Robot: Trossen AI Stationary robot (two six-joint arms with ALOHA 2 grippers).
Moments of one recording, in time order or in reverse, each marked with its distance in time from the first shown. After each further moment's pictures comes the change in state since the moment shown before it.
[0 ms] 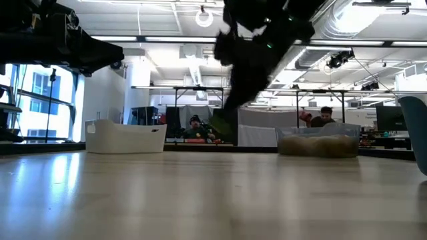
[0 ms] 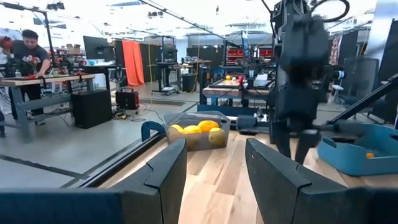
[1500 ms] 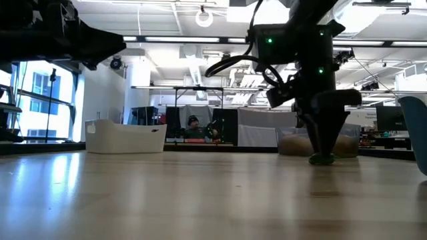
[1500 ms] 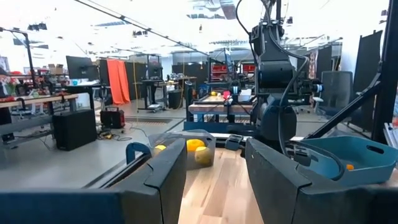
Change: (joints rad) left arm 0.000 0.083 0.001 0.157 0.076 0.024; right arm 0.013 0.000 -0.068 -0.645 0.103 0.101
